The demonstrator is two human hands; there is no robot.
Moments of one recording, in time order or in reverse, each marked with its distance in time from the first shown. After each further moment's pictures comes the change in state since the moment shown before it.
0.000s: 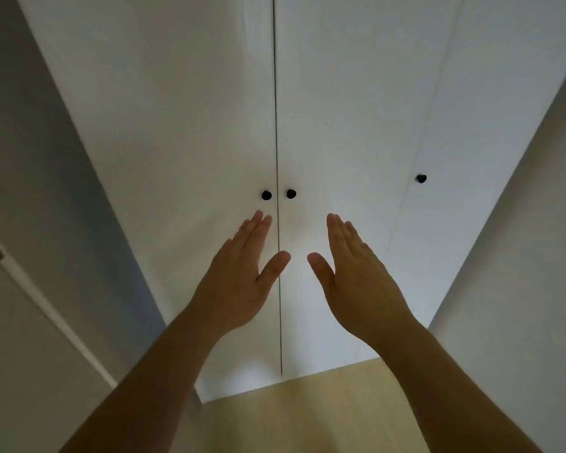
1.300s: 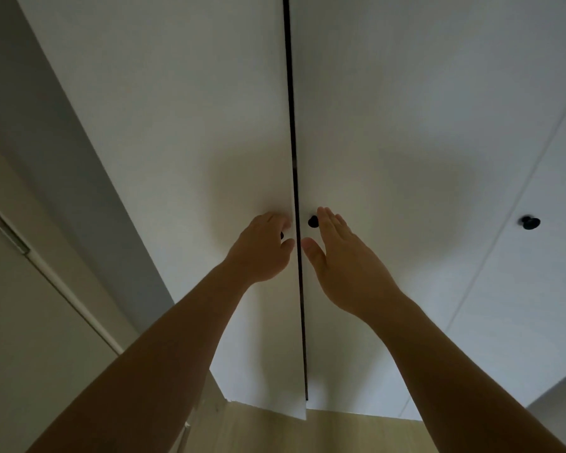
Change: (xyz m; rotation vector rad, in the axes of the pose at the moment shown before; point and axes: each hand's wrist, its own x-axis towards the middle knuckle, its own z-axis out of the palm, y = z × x) left_hand 0.203 -0.051 0.075 0.173 0.131 -0.219; right_hand 0.191 0.098 0.047 0.198 -0.242 -0.252
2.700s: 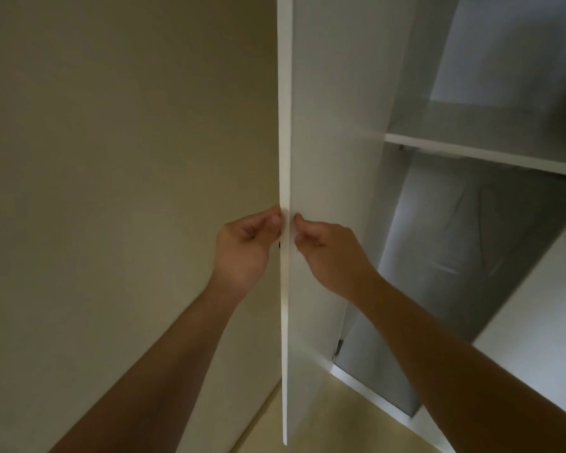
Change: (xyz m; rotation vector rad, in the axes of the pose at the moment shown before) left_hand -0.340 -0.174 -0.211 -0.922 0.780 -0.479; right_hand -0.041 -0.362 0.157 0.421 -0.249 -0.467
